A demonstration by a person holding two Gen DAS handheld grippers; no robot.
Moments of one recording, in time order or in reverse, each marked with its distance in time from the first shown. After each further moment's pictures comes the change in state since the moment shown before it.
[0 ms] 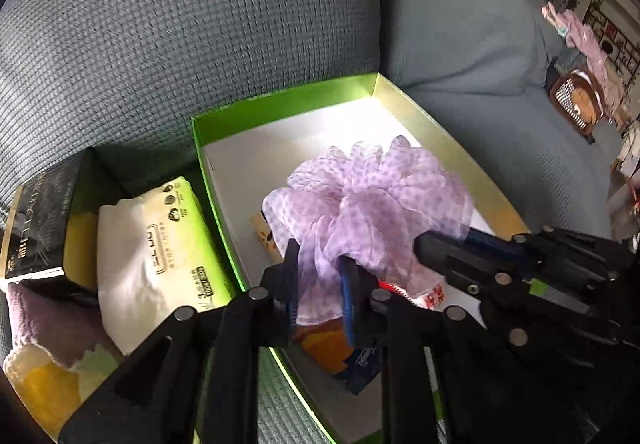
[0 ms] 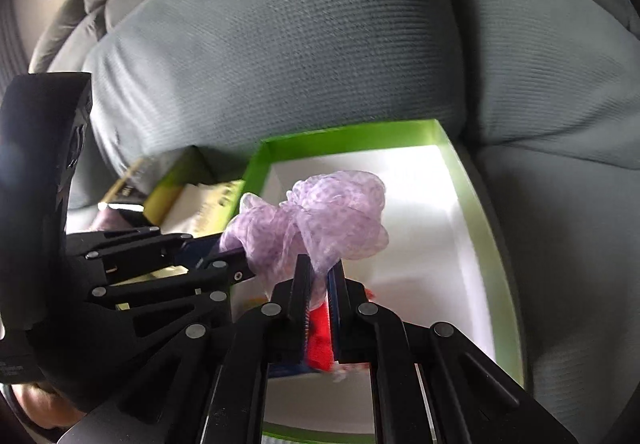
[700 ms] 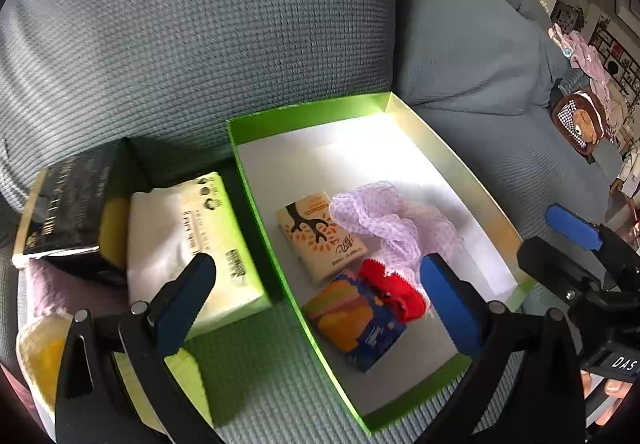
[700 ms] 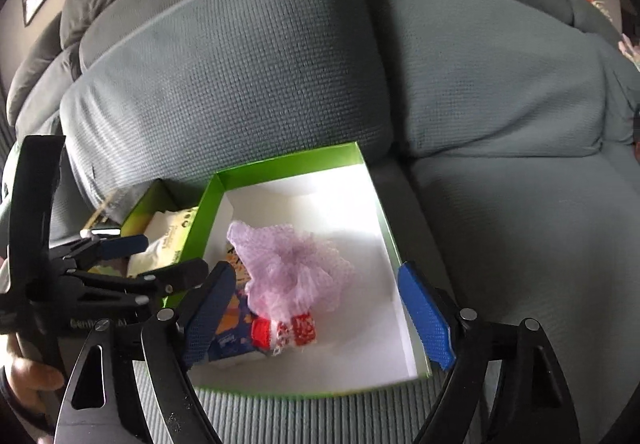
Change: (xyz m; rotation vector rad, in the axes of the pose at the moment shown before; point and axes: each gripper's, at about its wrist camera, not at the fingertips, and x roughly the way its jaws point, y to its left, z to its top) left arm -0.036 0.018 -0.015 -0.062 -0.074 0.008; right arm -0.055 -0.037 -0.019 0.080 -0.124 -0.112
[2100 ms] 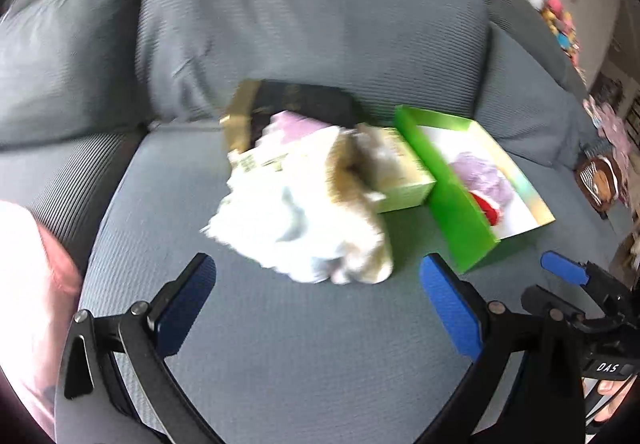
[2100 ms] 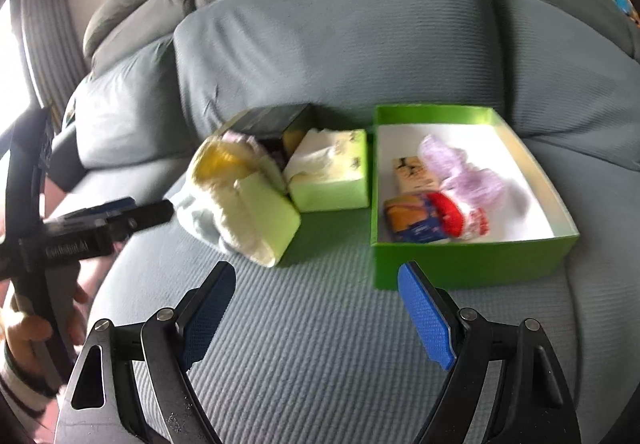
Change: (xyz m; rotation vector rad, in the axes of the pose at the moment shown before) left arm -0.130 0.139 -0.145 -0.246 -0.137 0.121; right arm -0.039 0.150 -0.096 -0.171 0.067 0.169
